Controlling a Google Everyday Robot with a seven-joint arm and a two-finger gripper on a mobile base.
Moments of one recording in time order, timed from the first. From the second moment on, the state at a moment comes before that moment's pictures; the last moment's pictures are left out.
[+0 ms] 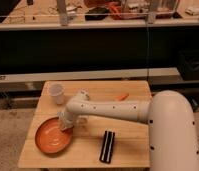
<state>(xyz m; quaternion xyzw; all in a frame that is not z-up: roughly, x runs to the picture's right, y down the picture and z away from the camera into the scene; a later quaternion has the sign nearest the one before) -0.213 0.225 0.834 -0.26 -0.33 -0.21 0.88</state>
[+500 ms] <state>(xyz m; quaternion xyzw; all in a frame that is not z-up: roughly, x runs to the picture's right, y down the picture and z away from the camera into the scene) -0.218 0.232 0.830 -0.26 -0.33 -0.22 0.88</state>
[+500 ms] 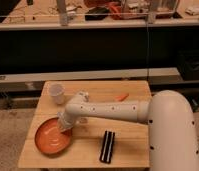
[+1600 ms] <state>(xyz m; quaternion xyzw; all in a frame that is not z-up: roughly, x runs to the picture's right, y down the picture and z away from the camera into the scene) -0.227 0.227 0.835 -0.26 -0.33 -0.20 0.88</state>
